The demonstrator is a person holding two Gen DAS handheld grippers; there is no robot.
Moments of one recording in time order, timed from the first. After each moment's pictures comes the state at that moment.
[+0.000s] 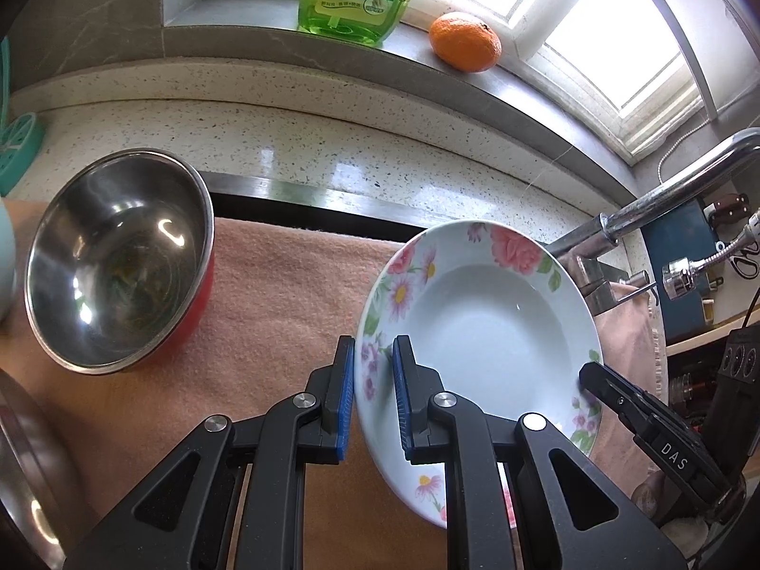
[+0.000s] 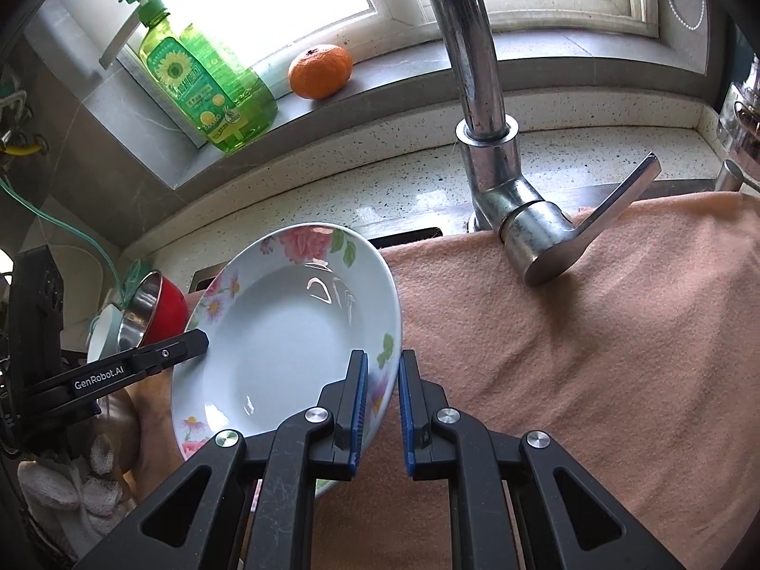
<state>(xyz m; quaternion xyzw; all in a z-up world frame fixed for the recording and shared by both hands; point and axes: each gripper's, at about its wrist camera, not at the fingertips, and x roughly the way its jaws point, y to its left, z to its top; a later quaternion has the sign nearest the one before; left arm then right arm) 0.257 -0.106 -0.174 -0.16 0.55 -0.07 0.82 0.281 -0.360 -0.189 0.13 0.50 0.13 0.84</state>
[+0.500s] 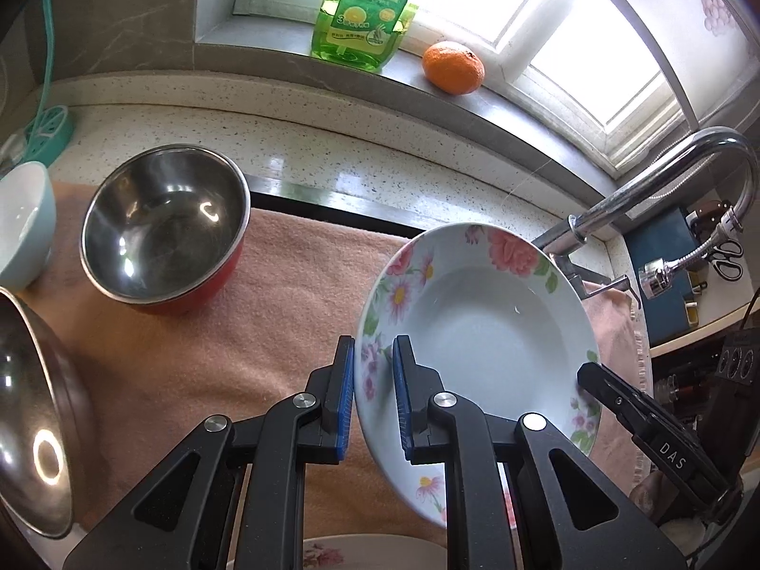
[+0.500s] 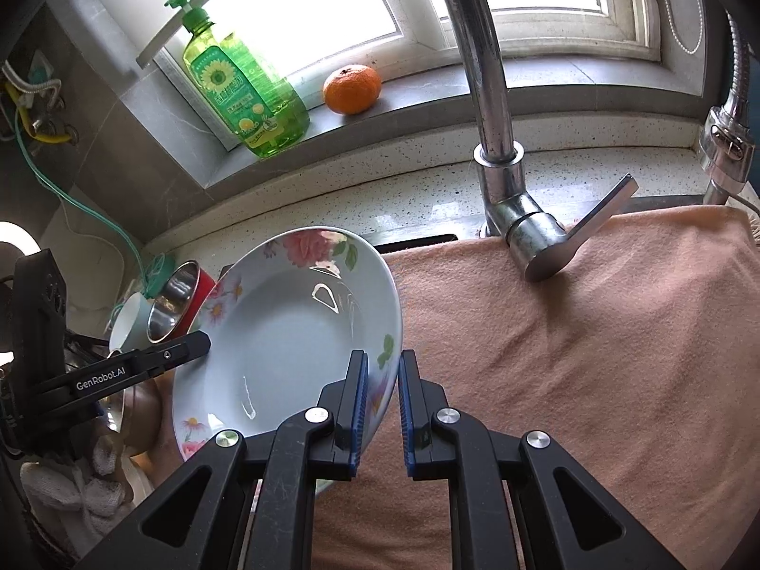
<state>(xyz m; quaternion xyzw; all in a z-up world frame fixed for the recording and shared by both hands) 0.219 -0.103 -0.145 -0.17 0.52 -0.06 0.83 0.250 -0.363 -0.165 0.12 0.48 0.15 0.85</state>
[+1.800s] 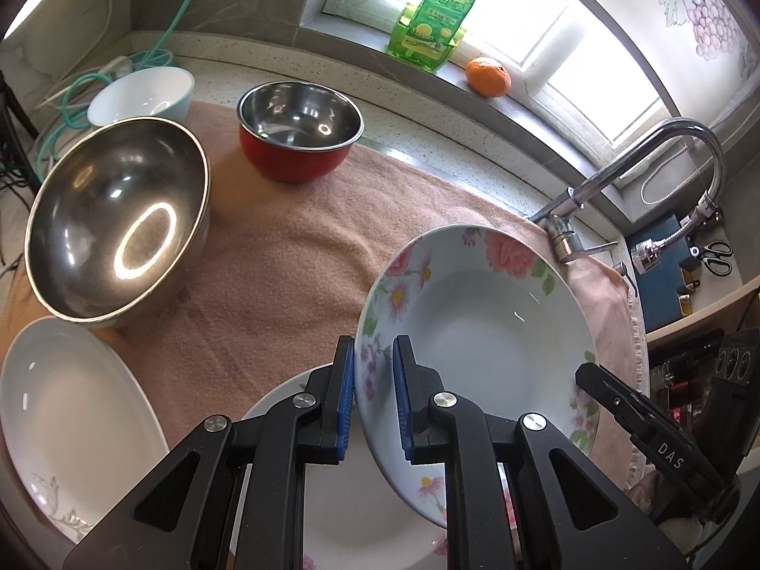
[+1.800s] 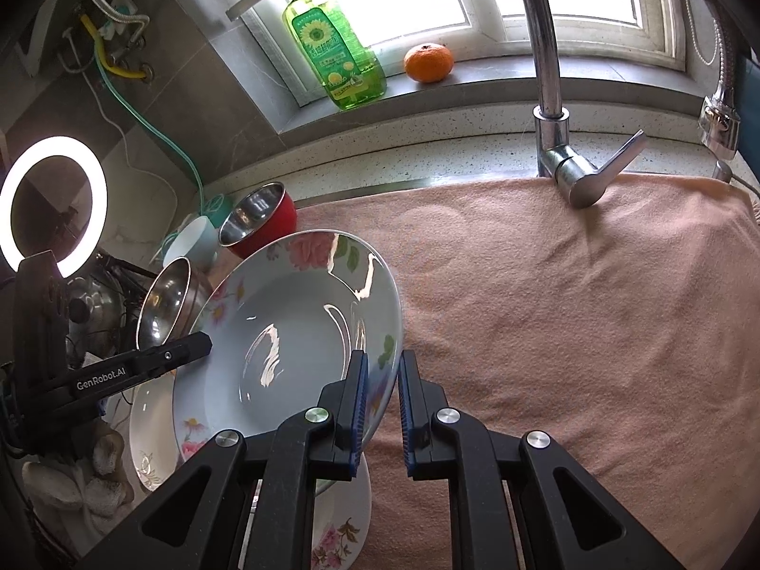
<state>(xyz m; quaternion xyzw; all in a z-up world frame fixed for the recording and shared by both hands) 0.098 -0.076 -0.137 -0.21 0.51 -0.01 0.84 0.154 -0.336 -0.156 0.09 0.48 0.22 0.84</state>
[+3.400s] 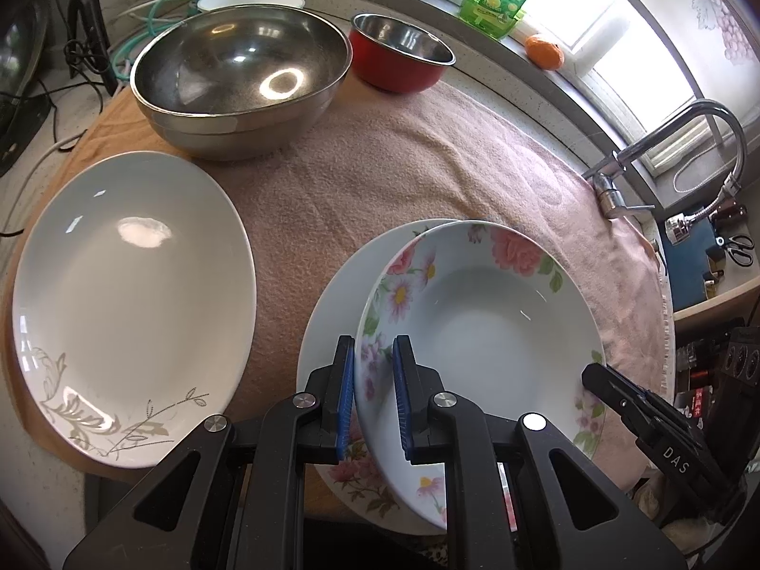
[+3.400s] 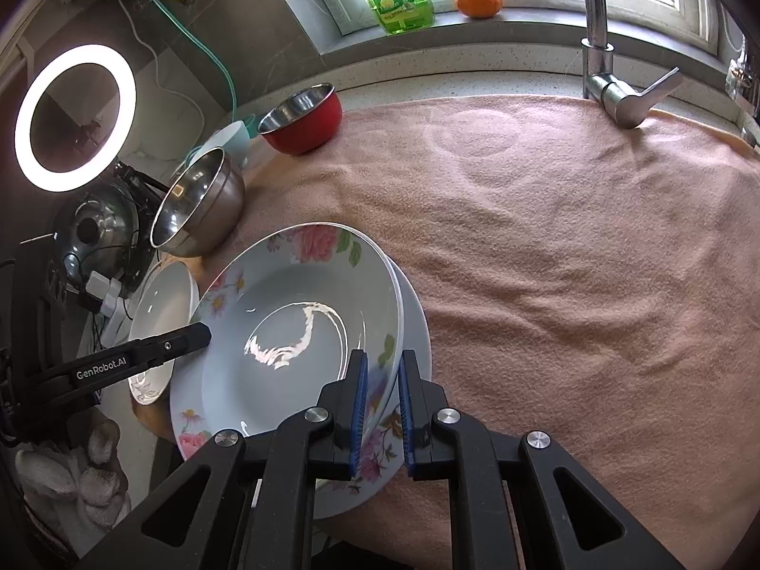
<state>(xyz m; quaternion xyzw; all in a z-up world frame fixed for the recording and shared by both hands) 0.020 -0.058 -0.174 -0.23 0.54 0.04 0.81 0.089 -0.302 -0.192 0.05 0.52 0.25 0.81</state>
